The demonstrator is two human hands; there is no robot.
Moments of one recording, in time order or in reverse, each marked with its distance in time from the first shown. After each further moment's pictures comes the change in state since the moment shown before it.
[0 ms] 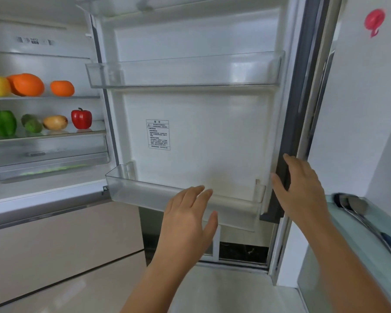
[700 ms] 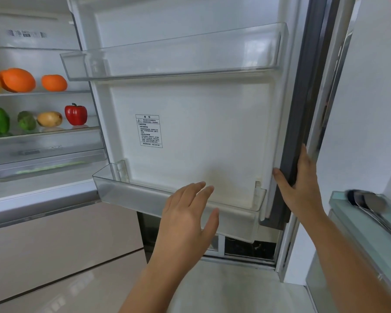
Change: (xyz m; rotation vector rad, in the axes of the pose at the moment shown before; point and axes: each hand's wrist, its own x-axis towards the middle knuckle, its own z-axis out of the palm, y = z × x) left_hand 0.019 0.004 0.032 -0.045 0.000 -0.018; right_hand 0.039 0.058 0.052 0.355 0.008 0.052
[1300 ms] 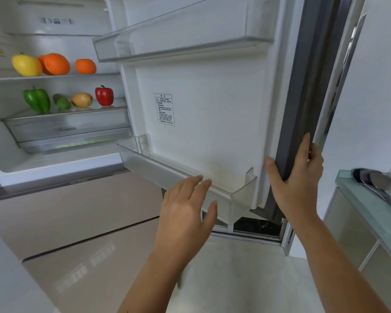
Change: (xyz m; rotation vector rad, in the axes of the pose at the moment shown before) left_hand -0.084 0.008 -0.078 0.062 -0.038 -0.063; right_hand -0.108 -0.089 -0.005 -0.137 0.156 -0.022
